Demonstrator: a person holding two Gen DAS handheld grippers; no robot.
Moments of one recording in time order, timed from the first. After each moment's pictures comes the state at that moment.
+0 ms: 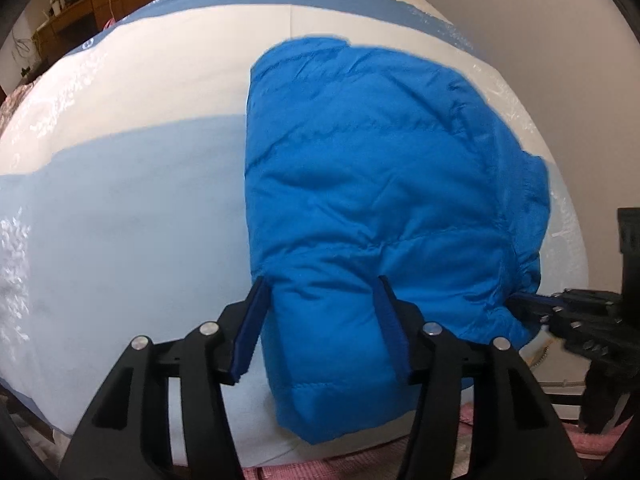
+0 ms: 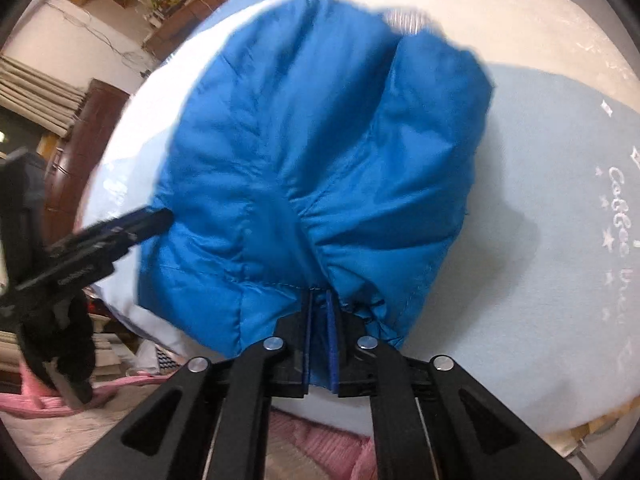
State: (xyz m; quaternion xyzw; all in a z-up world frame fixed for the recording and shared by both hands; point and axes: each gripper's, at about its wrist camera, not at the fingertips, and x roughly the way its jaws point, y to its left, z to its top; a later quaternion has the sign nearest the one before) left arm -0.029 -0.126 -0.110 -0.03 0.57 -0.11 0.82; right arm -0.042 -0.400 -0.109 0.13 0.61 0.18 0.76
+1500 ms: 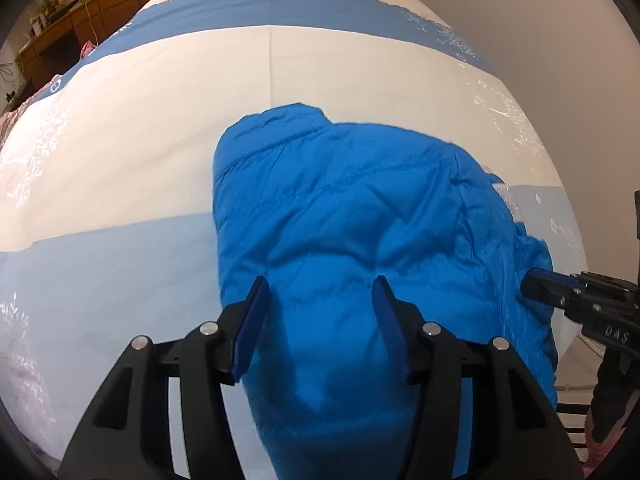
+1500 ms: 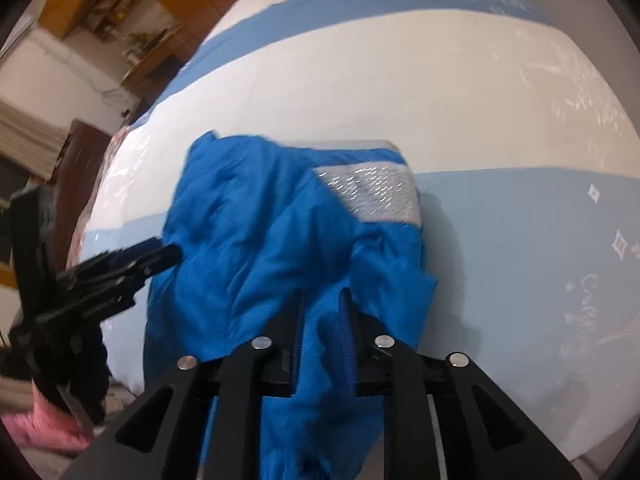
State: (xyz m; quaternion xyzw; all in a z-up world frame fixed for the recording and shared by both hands) left arm 0.064 -0.151 -0.109 -0.02 0.57 -0.13 0.81; right arm 0.040 -0.414 -0.078 0.13 0.59 0.14 0.79
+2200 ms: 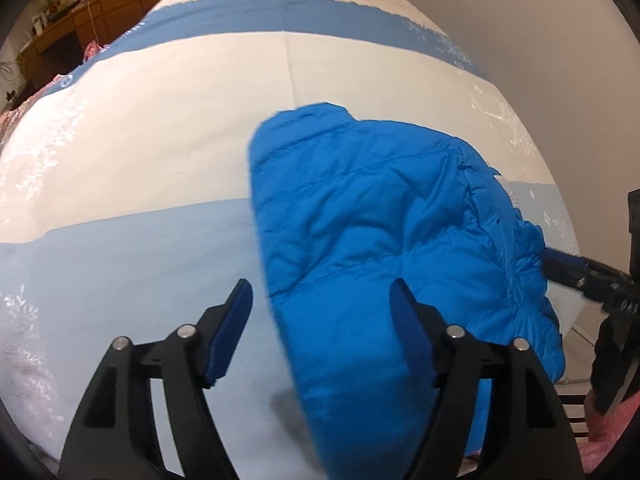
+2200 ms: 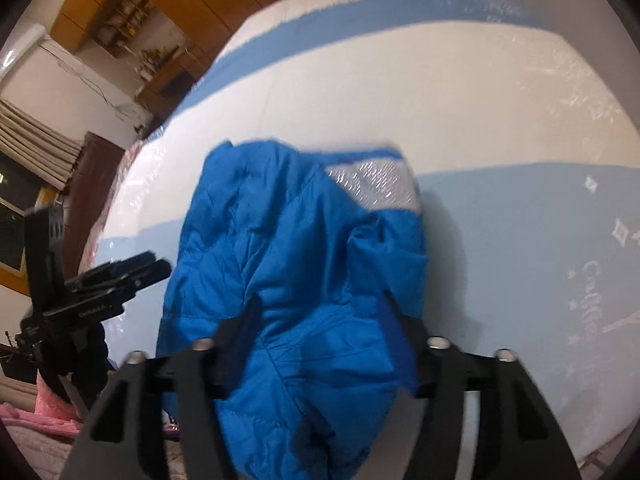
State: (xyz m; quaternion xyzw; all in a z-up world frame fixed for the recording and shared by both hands) left arm 0.043 -0.111 -0.096 -0.02 0.56 -0.14 0.82; right arm 0.015 -0.435 -0.073 0.17 0.54 0.15 0.81
